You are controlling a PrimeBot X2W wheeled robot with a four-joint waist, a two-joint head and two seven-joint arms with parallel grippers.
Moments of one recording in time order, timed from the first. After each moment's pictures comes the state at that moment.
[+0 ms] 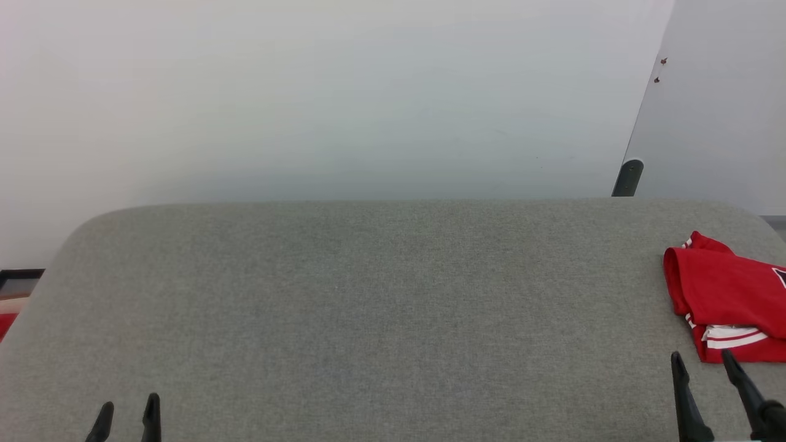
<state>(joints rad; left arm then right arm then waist) 0.21 0.31 0.09 0.14 -0.53 -0.12 -0.26 0.08 -0.17 -0.08 0.17 0.15 0.13 -0.26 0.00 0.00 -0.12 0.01</state>
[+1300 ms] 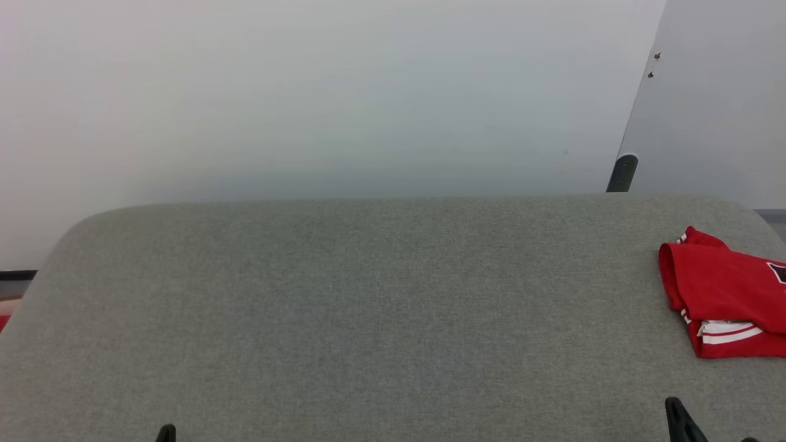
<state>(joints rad) 0.23 0.25 0.05 0.21 -0.58 -0.13 -0.23 0.19 -0.12 -0.03 0.18 0.27 0.13 -0.22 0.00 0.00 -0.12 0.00</state>
